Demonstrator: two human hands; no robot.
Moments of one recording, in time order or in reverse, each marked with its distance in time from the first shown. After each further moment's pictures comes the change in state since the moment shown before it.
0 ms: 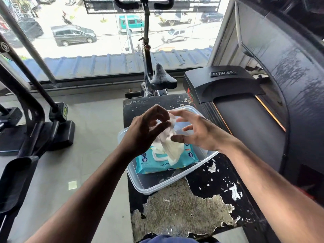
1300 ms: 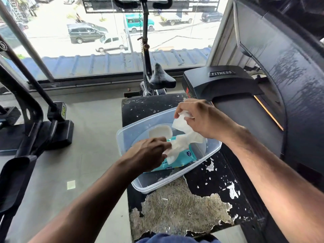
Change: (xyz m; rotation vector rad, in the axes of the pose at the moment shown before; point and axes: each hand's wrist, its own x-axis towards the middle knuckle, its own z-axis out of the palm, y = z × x) left_hand -0.025 -0.029 0.031 0.705 -0.530 0.035; right_hand 0.009 -0.015 -0.022 -0.497 0.150 -0.106
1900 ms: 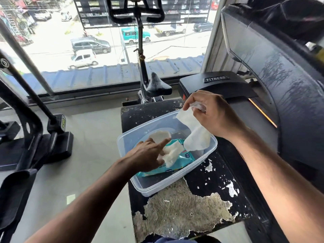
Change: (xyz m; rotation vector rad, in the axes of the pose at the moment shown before) left_hand 0.006 -0.006 -0.006 -0.008 -0.136 -0.074; right_hand -0.026 -0.013 -0.032 0.216 0.303 0.039
